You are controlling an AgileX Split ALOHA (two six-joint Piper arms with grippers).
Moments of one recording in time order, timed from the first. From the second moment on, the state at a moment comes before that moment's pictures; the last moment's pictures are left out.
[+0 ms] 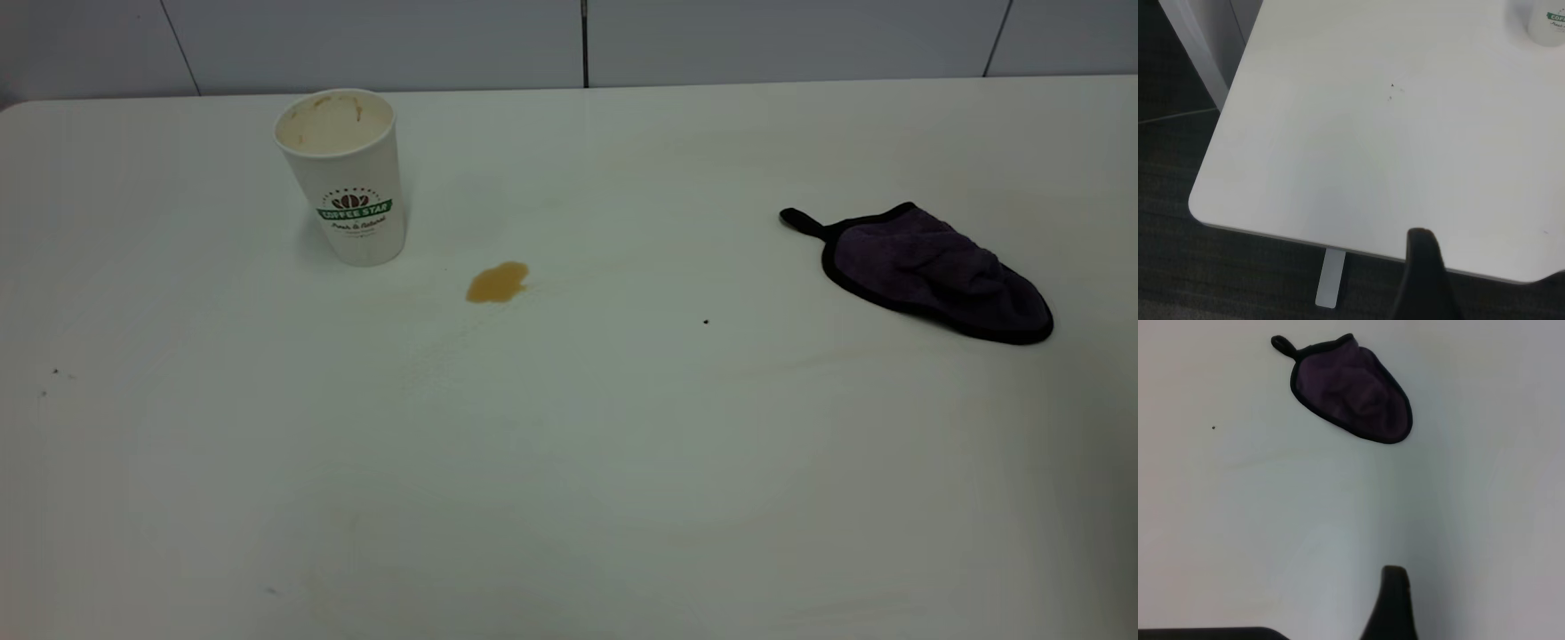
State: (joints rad) left arm 0.03 0.00 -0.49 0.15 1.14 -0.16; right arm -0.06 0.97 -0.84 0.09 0.88 -0.07
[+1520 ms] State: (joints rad) left arm 0.03 0.00 -0.49 0.15 1.14 -0.16; right arm -0.01 2.49 -1.65 0.27 0.64 -0.37
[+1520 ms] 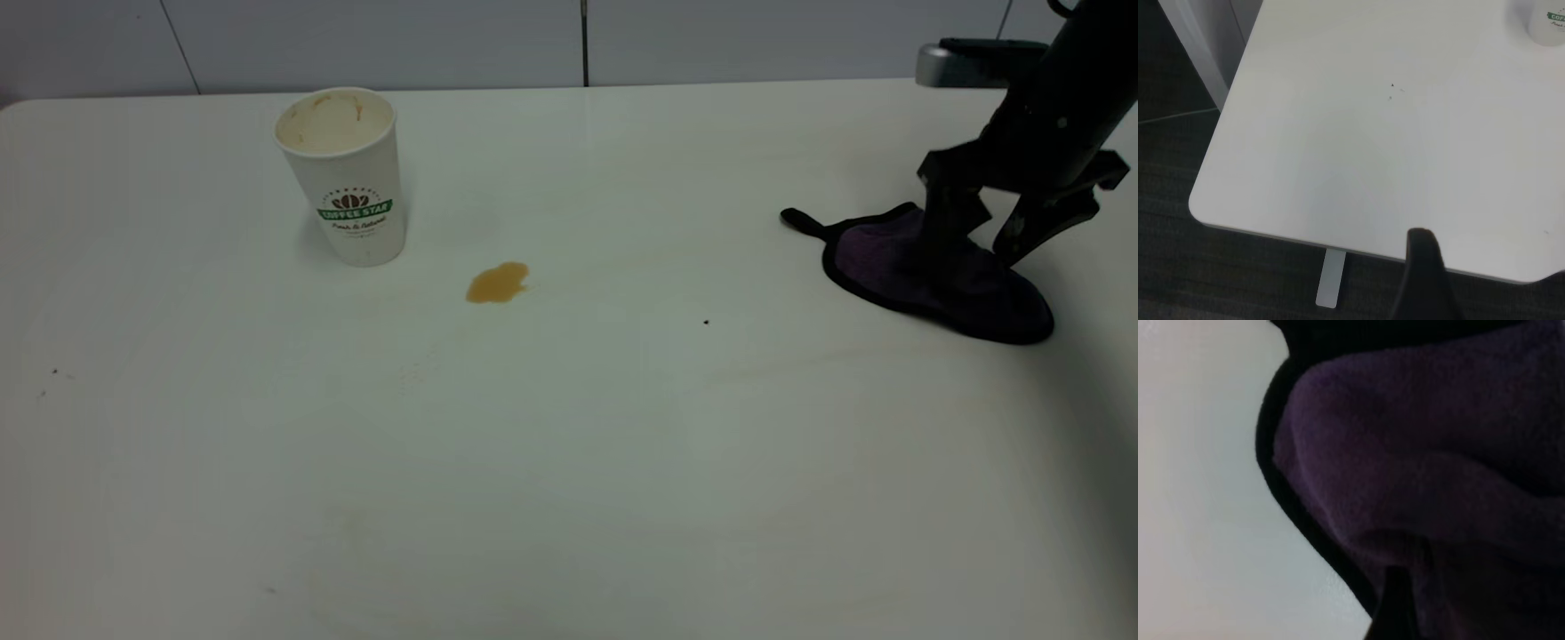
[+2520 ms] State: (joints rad) left arm 0.03 0.00 -0.49 0.15 1.14 -0.16; right arm 0.34 2.62 -1.96 0.24 0.65 -0.29
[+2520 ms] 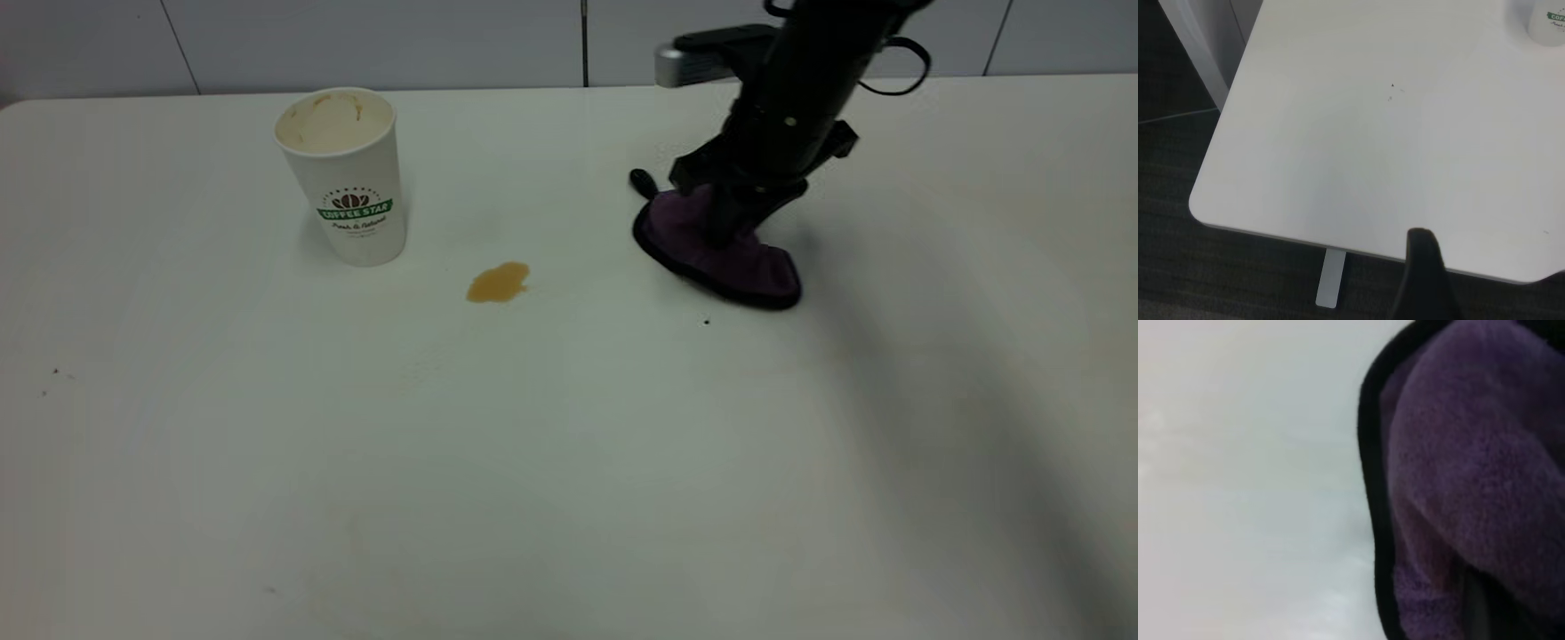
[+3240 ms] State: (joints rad) left arm 0.03 0.00 -0.49 0.15 1.14 -0.16; right arm 0.53 2.84 -2.31 0.25 0.67 -0.23
